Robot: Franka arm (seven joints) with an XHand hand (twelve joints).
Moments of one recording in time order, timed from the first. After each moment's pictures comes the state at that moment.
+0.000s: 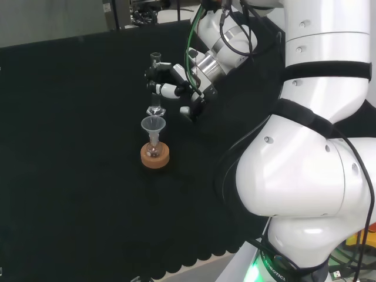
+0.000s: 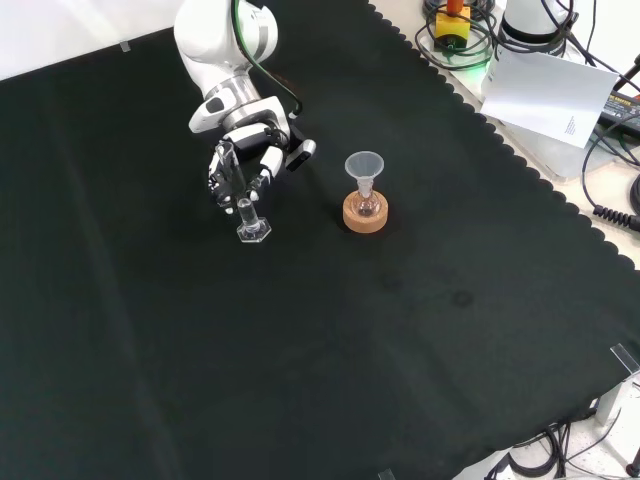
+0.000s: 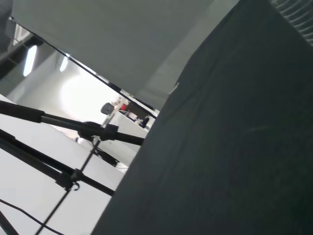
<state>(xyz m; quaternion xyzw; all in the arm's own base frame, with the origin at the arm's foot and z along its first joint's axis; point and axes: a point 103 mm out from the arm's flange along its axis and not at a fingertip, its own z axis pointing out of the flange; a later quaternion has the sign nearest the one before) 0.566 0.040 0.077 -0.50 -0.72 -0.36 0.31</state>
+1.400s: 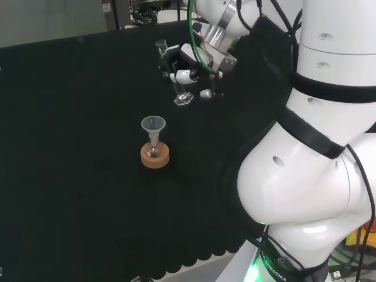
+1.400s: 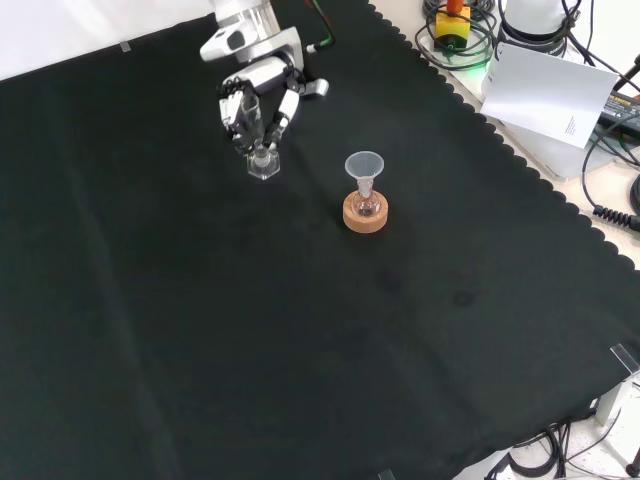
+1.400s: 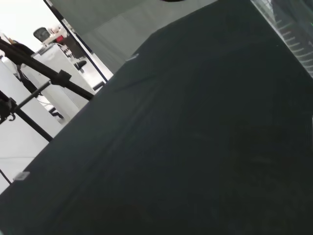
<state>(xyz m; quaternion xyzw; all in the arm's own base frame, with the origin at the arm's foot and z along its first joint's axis) 0.514 -0.006 0.161 -0.53 -0.80 -0.21 0.19</state>
